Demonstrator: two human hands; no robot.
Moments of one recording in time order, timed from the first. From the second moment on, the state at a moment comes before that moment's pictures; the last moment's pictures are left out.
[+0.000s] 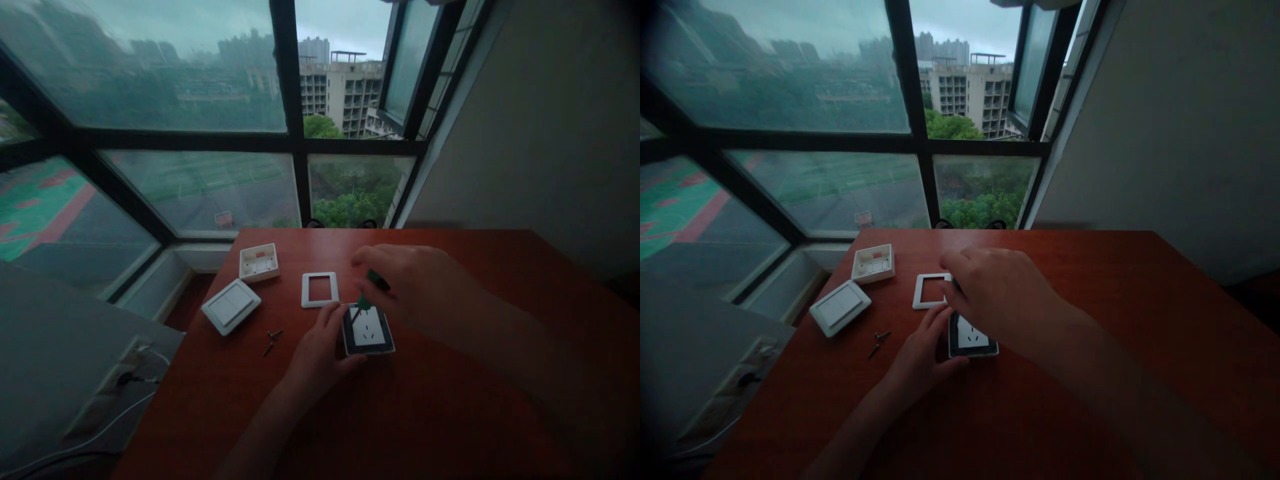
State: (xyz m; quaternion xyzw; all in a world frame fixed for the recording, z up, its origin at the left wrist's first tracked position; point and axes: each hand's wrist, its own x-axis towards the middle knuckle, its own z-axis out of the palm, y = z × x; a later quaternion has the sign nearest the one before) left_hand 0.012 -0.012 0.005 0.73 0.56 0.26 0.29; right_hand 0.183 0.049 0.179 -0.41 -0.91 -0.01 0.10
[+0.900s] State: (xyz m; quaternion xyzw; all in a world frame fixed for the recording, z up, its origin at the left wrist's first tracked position) left_hand 0.012 -0.012 0.007 0.73 0.56 0.26 0.30; right_hand 0.181 0.055 0.183 -0.41 -0.91 -0.03 0.08
